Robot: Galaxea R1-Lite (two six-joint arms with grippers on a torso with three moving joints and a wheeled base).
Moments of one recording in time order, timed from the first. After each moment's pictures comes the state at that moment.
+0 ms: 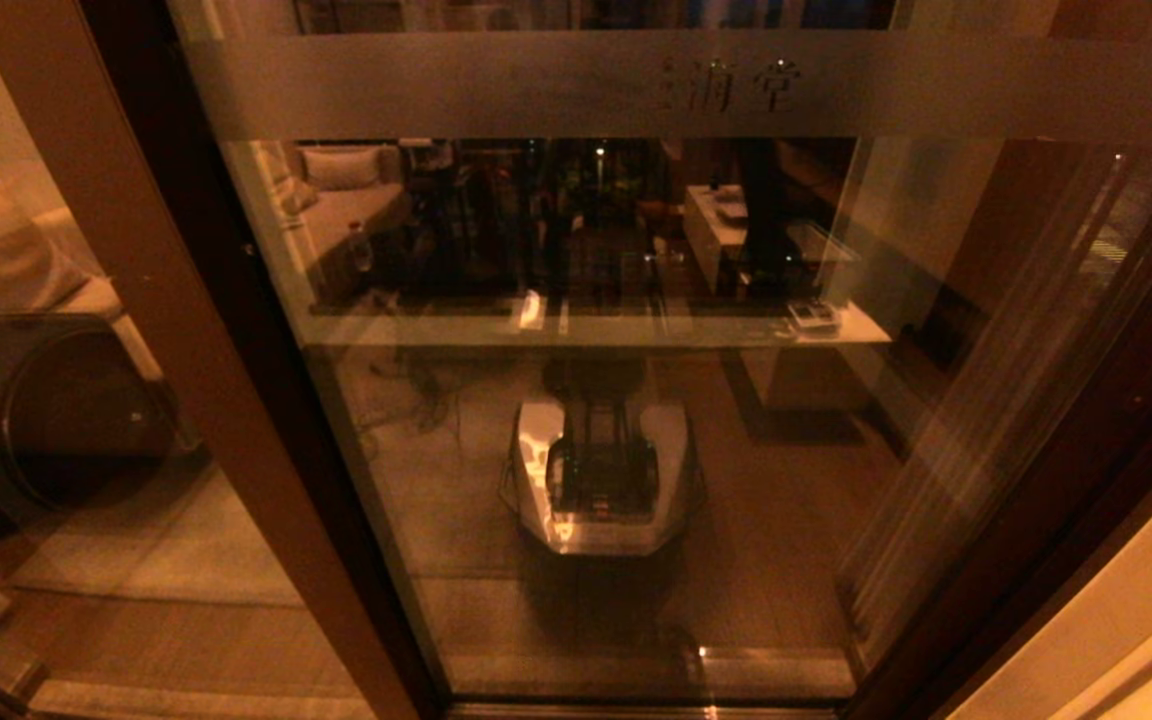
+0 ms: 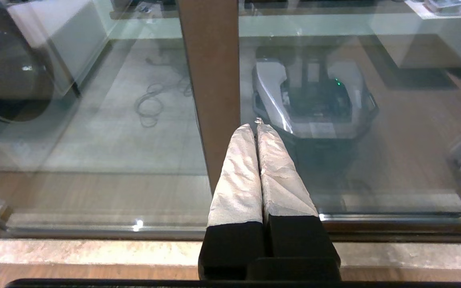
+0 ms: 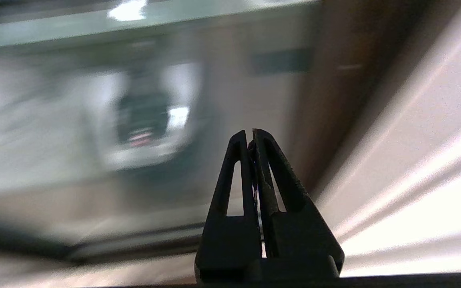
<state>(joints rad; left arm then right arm) 0.00 0.00 -0.04 0.10 -0.03 0.05 -0.51 1.02 -0.81 0.01 0.44 -0.05</state>
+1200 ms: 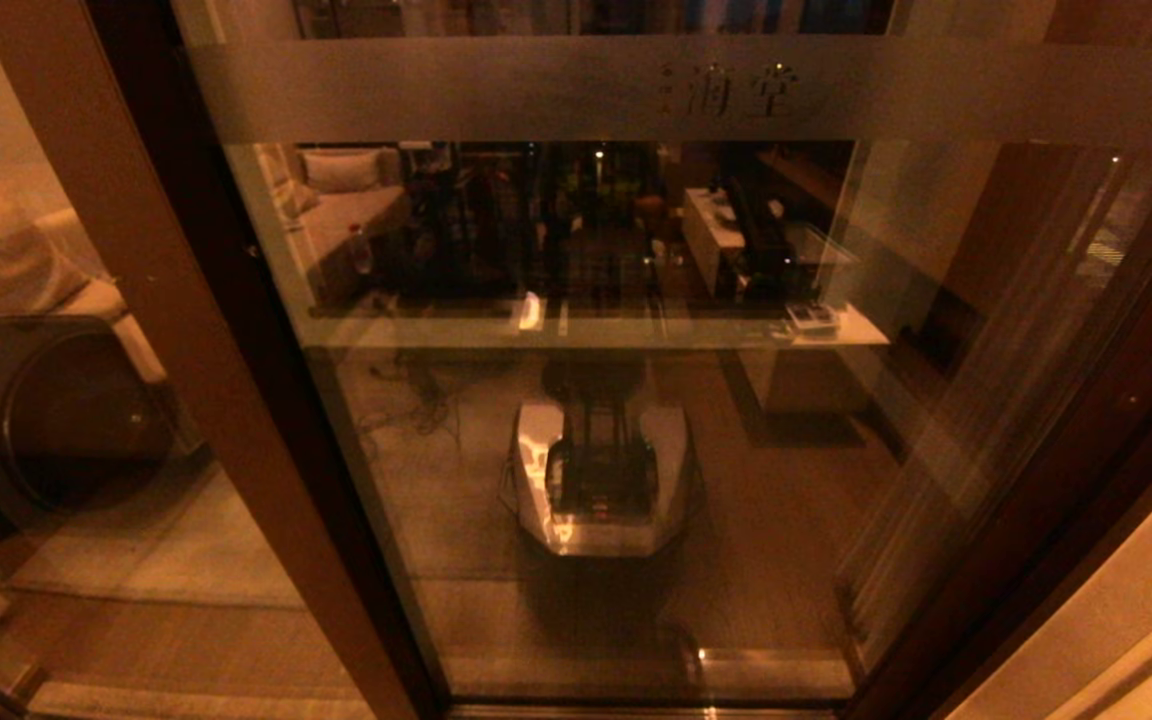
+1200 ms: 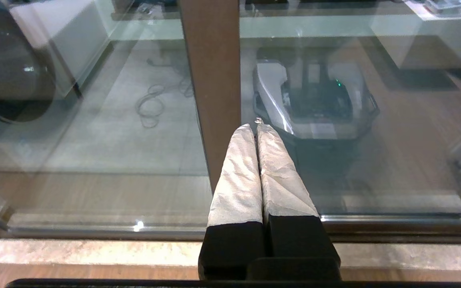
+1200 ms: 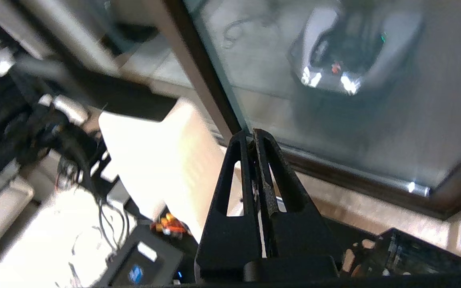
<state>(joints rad) 0.00 0.00 -0.04 0.10 -0.03 0.05 -0.06 0.29 -1.21 1.14 0.69 0.06</state>
